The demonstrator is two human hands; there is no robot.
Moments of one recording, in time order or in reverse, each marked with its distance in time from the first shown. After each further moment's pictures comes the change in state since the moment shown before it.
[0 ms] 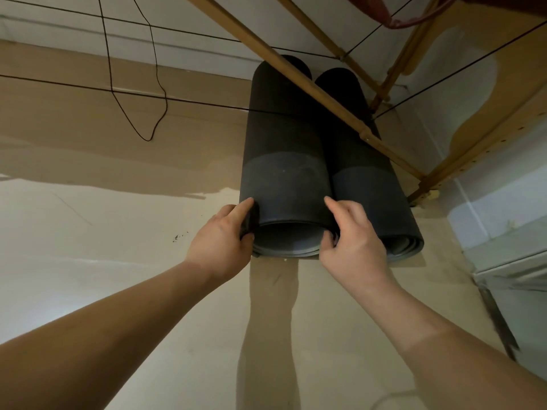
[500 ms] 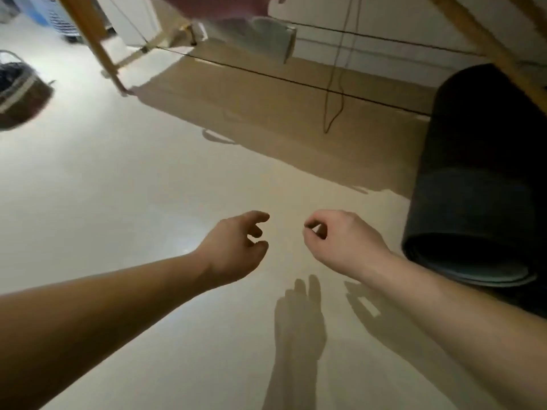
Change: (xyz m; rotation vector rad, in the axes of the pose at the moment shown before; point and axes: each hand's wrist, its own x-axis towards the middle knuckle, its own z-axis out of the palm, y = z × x) left_hand -0.198 -0.127 -0.184 -0.115 0.049 -0.539; right_hand -0.047 -0.278 0.048 0.067 -0.700 -0.352
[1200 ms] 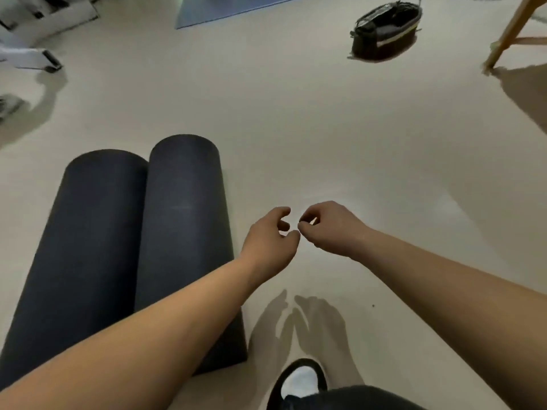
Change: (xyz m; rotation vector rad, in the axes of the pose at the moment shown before) left_hand -0.317 -0.299 -0.166 -0.502 0.725 -0.786; right_hand -0.069 -0.469 0.275 -0.041 -0.724 -0.664
